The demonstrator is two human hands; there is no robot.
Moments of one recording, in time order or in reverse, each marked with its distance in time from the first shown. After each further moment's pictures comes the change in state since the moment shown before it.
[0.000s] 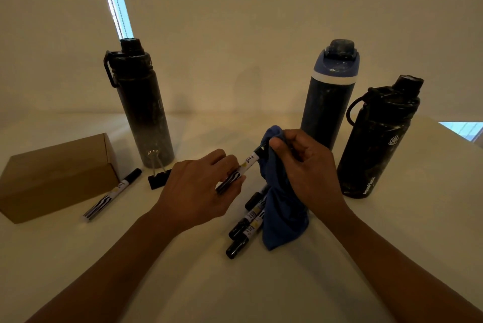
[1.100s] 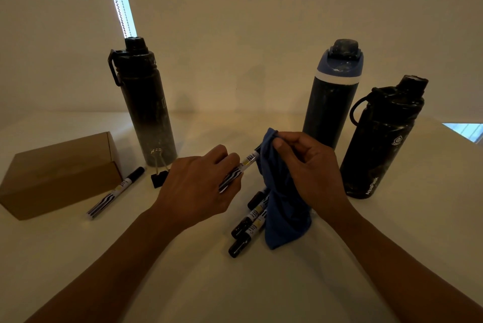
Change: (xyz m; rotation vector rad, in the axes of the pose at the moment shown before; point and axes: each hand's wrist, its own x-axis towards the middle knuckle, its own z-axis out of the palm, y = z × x) left_hand 0.001 0.000 -0.006 0.165 -0.027 0.040; right_hand -0.001 0.001 -0.002 0.074 -0.026 0.041
